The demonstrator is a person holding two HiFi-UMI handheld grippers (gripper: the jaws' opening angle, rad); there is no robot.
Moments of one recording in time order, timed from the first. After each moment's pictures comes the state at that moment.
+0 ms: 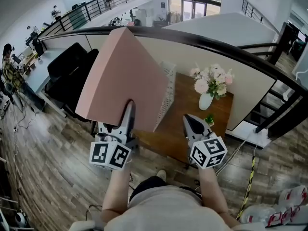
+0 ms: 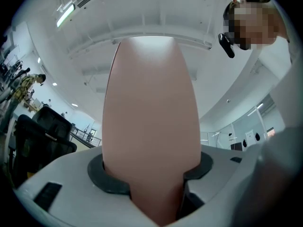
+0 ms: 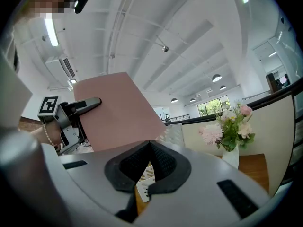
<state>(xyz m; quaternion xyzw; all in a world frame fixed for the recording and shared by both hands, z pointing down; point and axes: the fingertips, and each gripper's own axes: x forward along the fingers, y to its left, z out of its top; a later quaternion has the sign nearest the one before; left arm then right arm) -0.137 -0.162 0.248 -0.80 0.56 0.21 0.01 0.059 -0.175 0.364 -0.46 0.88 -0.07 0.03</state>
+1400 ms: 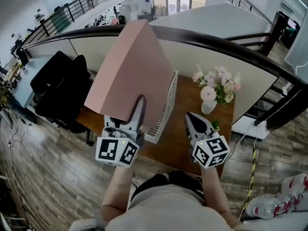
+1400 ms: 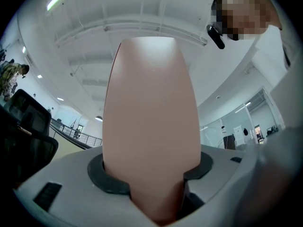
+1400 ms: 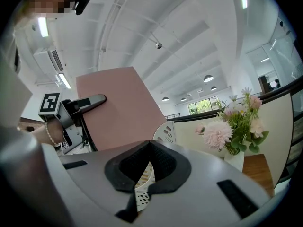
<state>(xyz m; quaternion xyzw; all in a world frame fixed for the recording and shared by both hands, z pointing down) -0.125 -0.279 0.261 -0.85 0.49 0.17 0.02 0.046 -0.260 0.380 -0.51 0.85 -0.08 0.02</state>
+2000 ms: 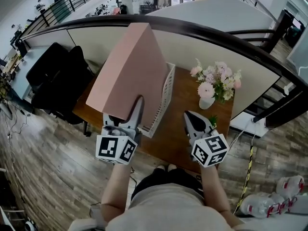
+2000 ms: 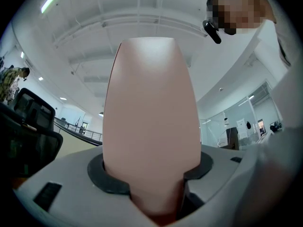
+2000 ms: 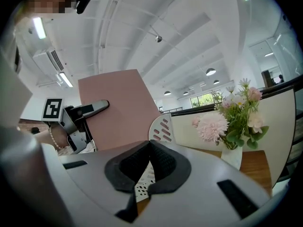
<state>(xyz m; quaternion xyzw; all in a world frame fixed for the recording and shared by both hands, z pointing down) -0.114 -0.287 0.298 -0.85 0.52 0.13 0.01 0.058 -0.261 0.397 -0.49 0.86 -0.11 -0.01</state>
